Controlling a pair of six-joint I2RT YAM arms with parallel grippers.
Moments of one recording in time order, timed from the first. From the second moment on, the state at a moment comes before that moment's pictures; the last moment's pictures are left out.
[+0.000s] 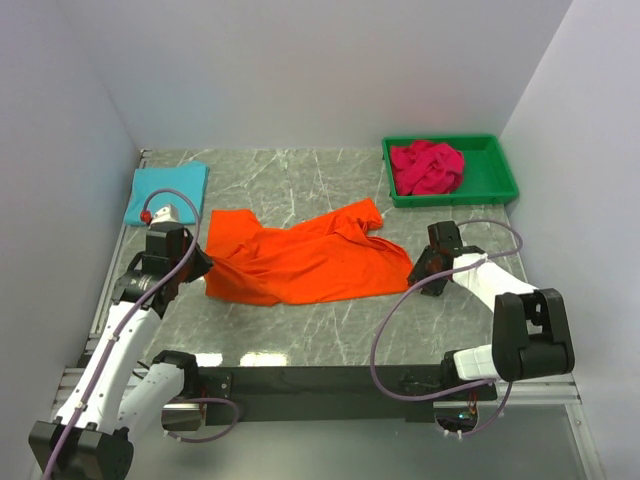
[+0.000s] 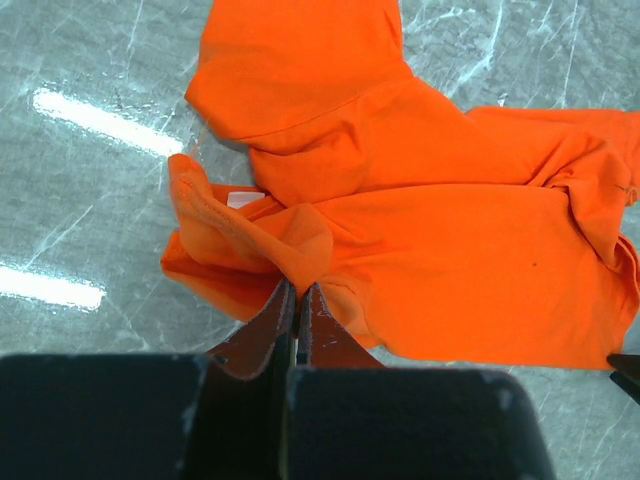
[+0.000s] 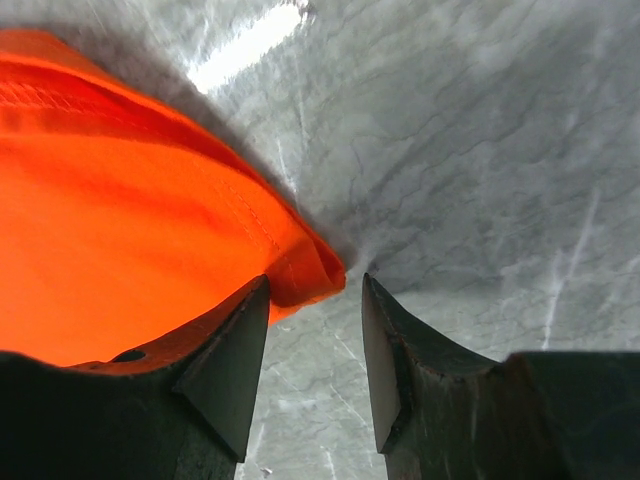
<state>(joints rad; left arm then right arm) -0.16 0.82 0.77 -0.65 -0.09 -0.65 0.10 1.36 0.66 -0.49 0.02 0.69</state>
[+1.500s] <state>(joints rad) -0.11 0.68 1.75 -0.52 -0.27 -0.42 0.14 0.86 1.69 -0.65 0.16 0.39</state>
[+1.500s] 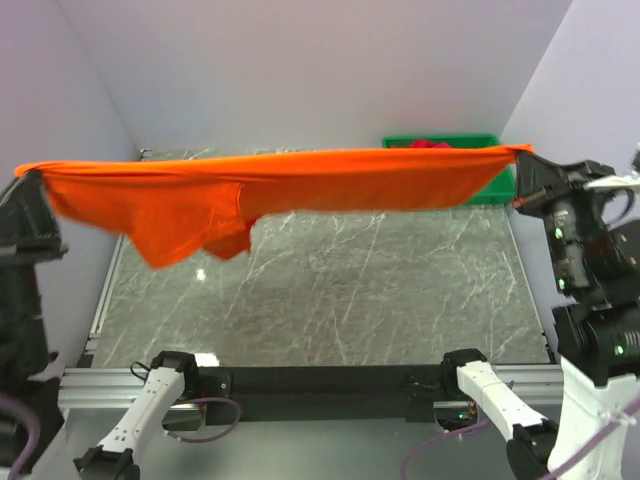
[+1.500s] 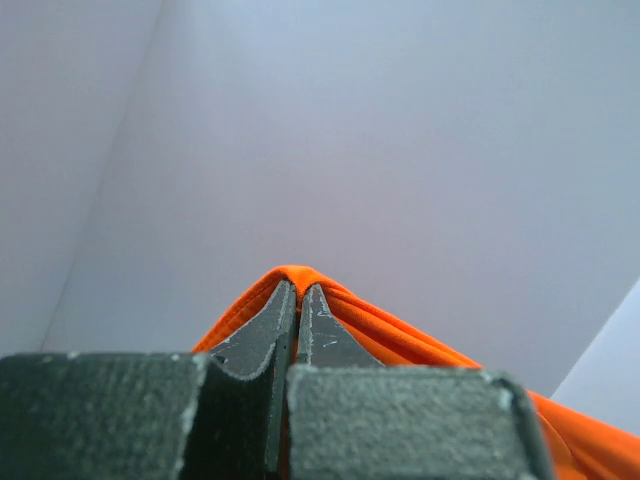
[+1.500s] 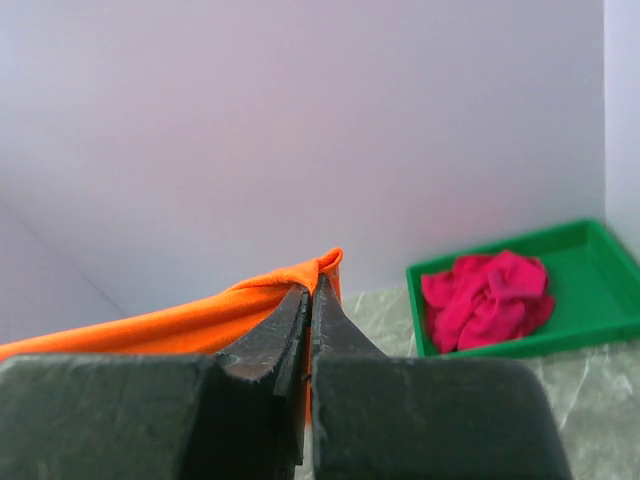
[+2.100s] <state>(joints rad) -0.11 0.78 1.27 -0.46 -0.21 -0.38 0.13 0.98 1.40 -0.67 0.13 0.36</state>
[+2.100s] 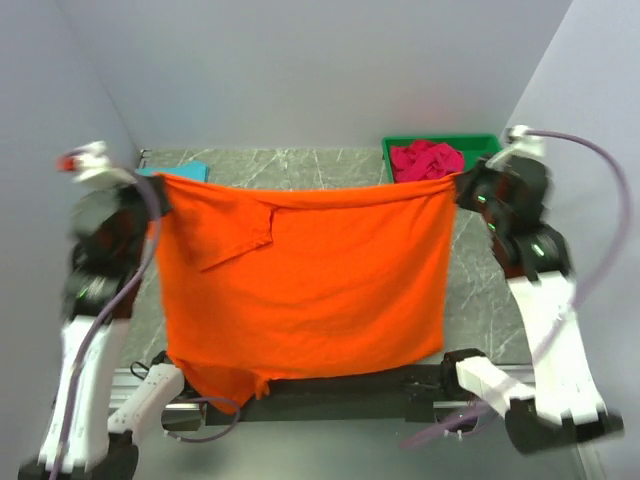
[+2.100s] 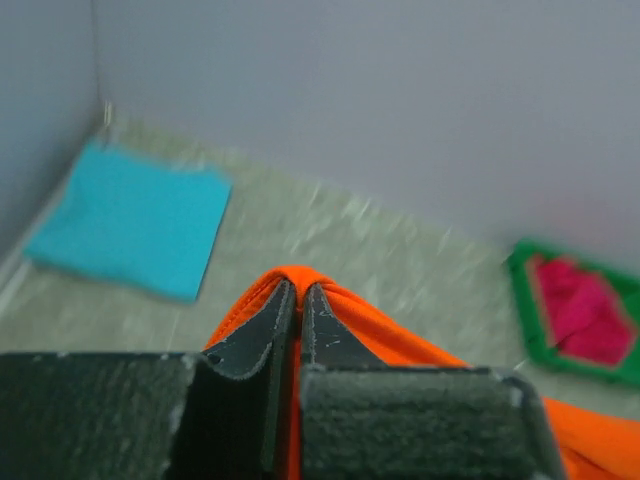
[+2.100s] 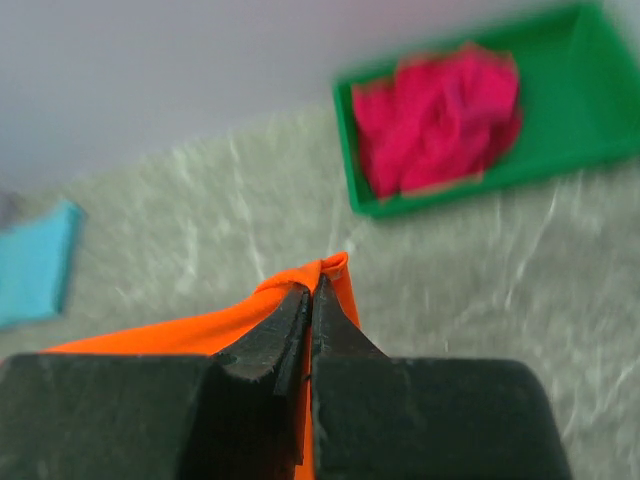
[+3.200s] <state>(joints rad) 0.04 1.65 1.26 -0.21 -0.02 -0.47 0.10 1.95 1.57 -0.47 0.06 0.39</state>
